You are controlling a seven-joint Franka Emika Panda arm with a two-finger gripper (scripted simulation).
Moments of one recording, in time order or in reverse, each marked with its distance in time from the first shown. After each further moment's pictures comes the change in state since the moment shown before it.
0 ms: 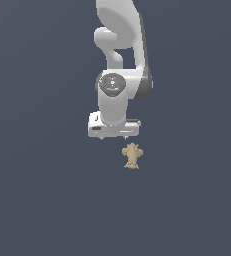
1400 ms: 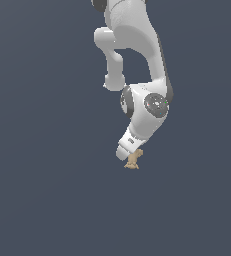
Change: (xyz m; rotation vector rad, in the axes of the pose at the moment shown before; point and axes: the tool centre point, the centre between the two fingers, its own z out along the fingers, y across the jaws) arm 0.020 -0.076 0.035 -0.099 -0.120 -0.856
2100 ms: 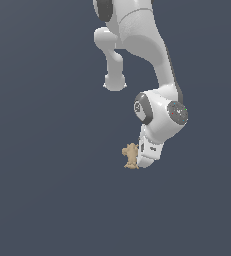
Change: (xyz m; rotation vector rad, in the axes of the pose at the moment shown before) arm 0.039 -0.022 0.013 -0.031 -0.074 -0.472
